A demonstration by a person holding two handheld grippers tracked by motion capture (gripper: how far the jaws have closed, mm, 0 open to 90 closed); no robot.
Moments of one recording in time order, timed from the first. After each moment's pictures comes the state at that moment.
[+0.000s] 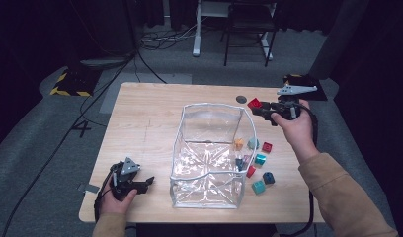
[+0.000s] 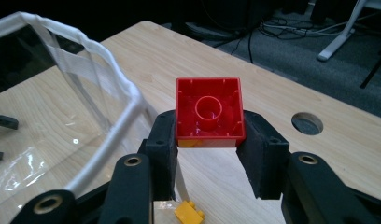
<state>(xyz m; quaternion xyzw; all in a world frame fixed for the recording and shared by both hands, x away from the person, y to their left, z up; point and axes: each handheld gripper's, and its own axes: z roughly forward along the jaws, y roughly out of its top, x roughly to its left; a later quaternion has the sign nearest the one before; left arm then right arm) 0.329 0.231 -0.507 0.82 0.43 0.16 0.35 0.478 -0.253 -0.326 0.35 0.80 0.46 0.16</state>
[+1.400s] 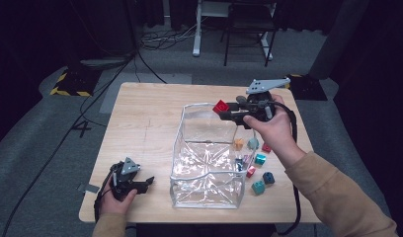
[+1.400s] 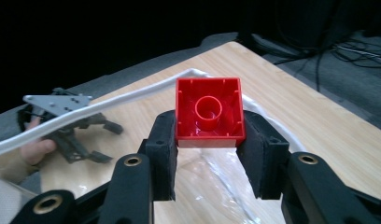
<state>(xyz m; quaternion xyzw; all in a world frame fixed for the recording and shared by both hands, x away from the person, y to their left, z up) 0.329 0.231 -0.507 0.82 0.43 0.16 0.35 0.431 -0.155 -0.274 0.23 0.84 0.49 0.10</state>
